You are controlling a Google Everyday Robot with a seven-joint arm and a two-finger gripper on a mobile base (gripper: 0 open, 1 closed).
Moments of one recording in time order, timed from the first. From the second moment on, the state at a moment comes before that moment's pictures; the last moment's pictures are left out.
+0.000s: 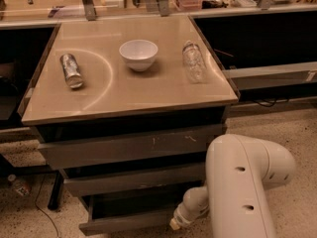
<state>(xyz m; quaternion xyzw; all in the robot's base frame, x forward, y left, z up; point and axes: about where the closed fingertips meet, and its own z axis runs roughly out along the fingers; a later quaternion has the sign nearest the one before) 0.440 -0.079 0.180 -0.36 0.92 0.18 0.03</state>
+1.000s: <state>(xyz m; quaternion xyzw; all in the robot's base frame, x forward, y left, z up) 0.445 -0.046 0.197 -0.40 0.90 0.15 0.05</state>
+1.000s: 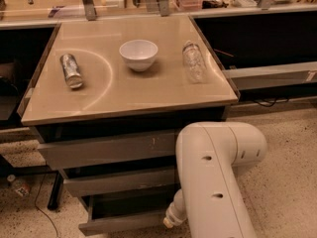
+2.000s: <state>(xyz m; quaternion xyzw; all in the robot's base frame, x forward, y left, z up) 0.445 -0.047 0.196 -0.40 0.90 0.15 0.05</state>
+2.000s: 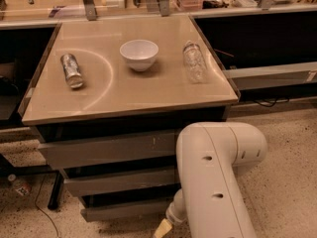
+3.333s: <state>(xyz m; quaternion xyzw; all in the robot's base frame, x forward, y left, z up) 0.445 -0.046 0.196 -0.40 0.90 0.15 0.05</state>
